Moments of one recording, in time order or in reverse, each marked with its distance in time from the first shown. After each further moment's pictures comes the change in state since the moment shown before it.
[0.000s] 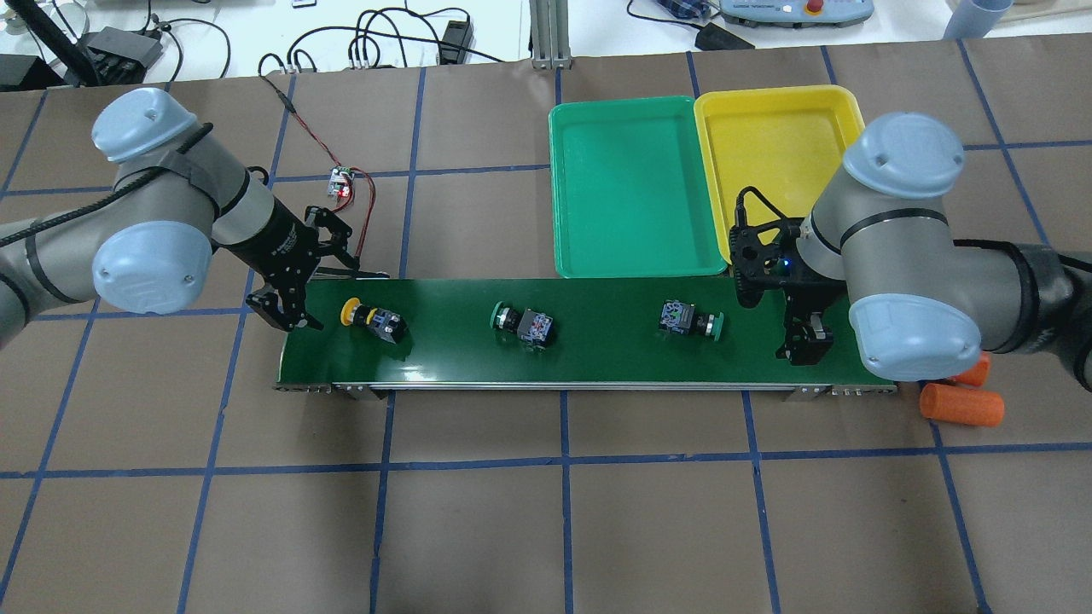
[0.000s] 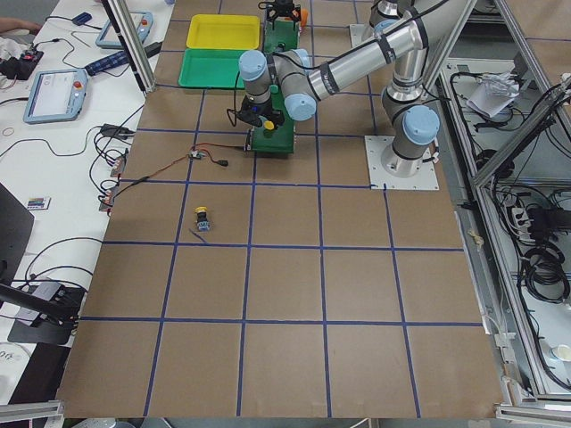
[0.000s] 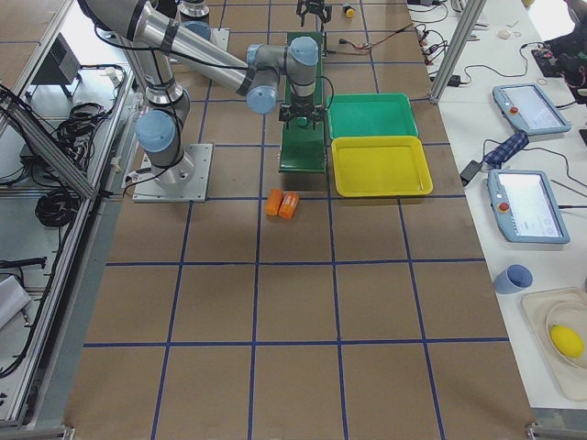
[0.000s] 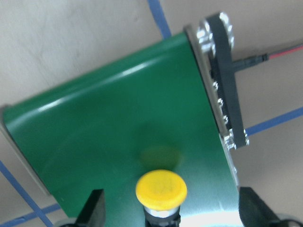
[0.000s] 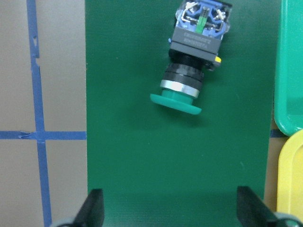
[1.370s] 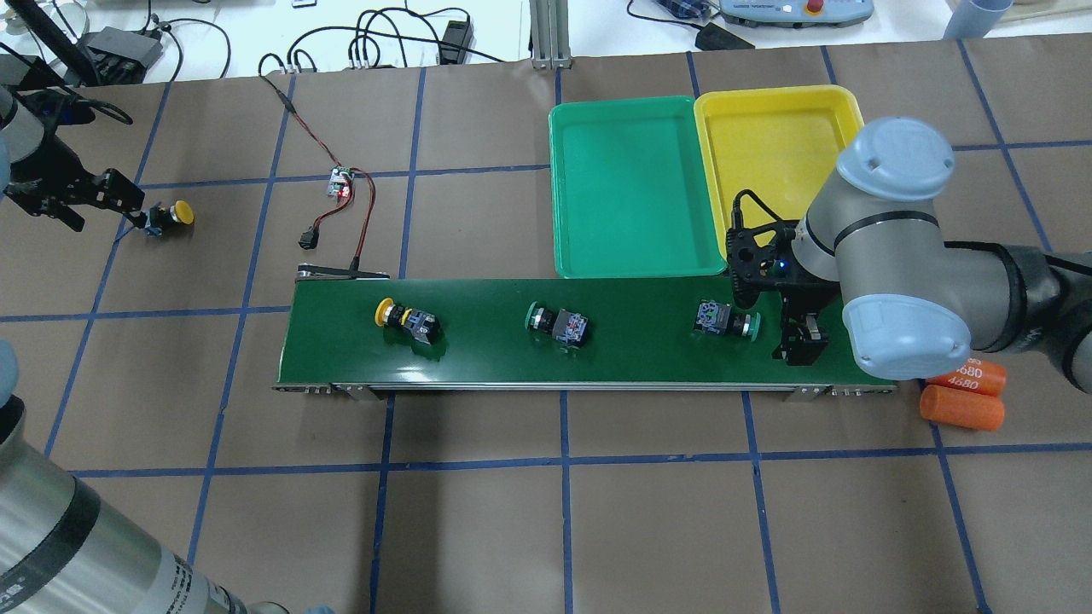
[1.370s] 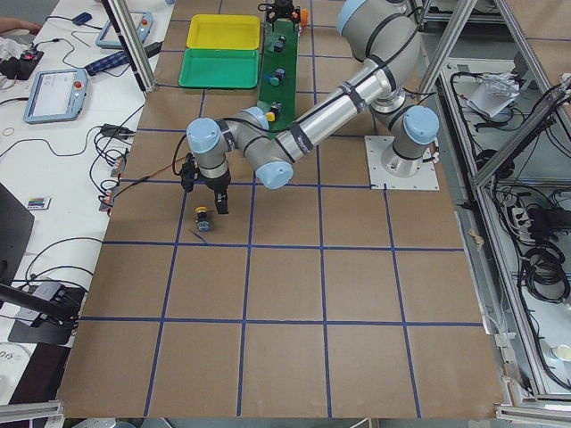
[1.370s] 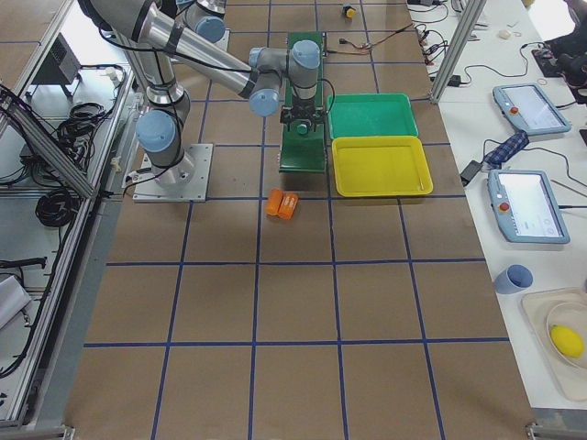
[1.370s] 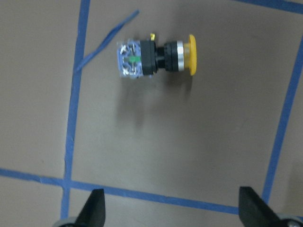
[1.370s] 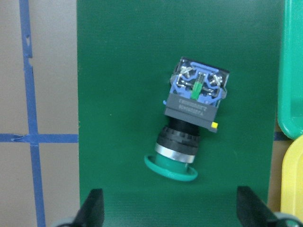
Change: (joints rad) left arm 0.312 -0.398 0.503 0.018 0.179 1.436; right arm 0.001 0.029 0.001 -0.023 0.002 0.003
